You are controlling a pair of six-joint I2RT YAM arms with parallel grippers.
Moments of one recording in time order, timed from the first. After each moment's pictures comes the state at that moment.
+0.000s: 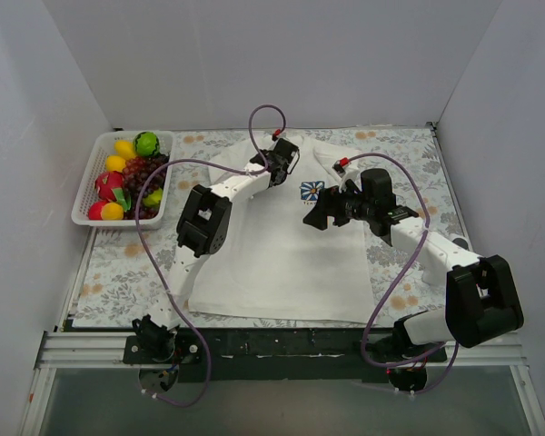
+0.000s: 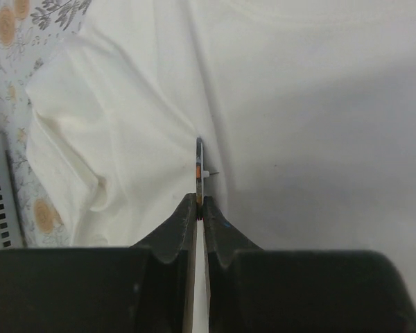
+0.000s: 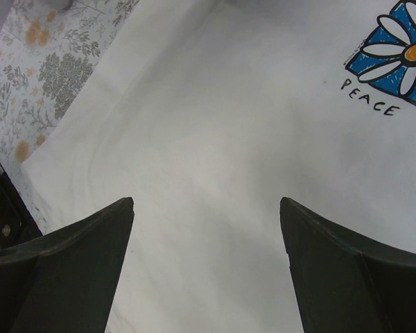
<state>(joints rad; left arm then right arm) -0.60 2.50 2.09 -0.53 -0.72 0.03 0.38 1.37 0.82 -0.02 -0.56 0.23</state>
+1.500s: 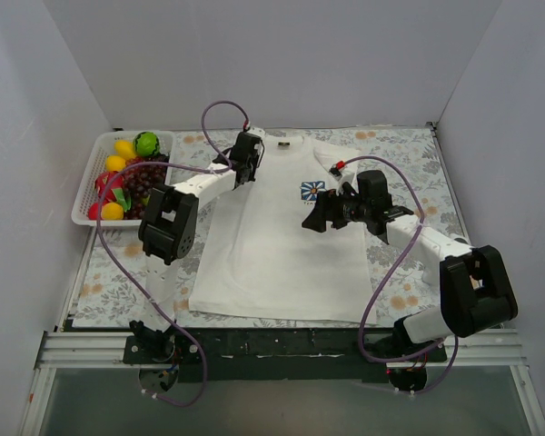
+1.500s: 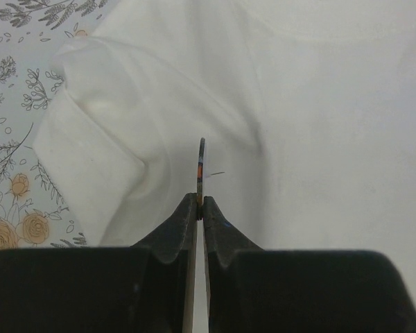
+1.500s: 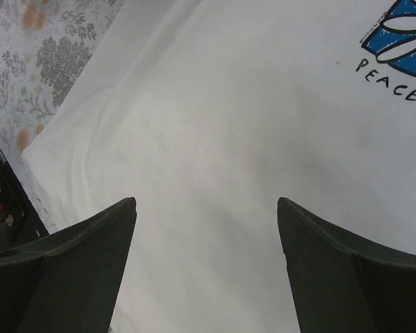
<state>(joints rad) -0.46 2.15 1.65 -0.22 -0.33 -0.04 0.37 1.43 0.81 -0.01 -0.59 0.23</state>
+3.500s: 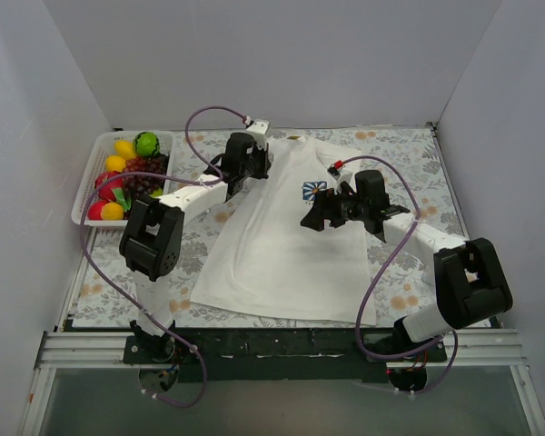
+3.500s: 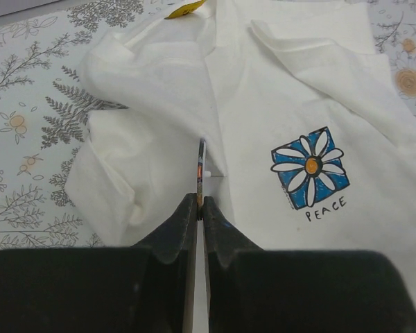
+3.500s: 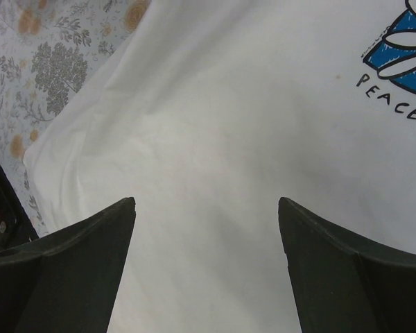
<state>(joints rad) -0.49 1.95 1.42 0.11 0.04 -0.14 0.37 1.48 0.82 0.04 -0.60 0.23</state>
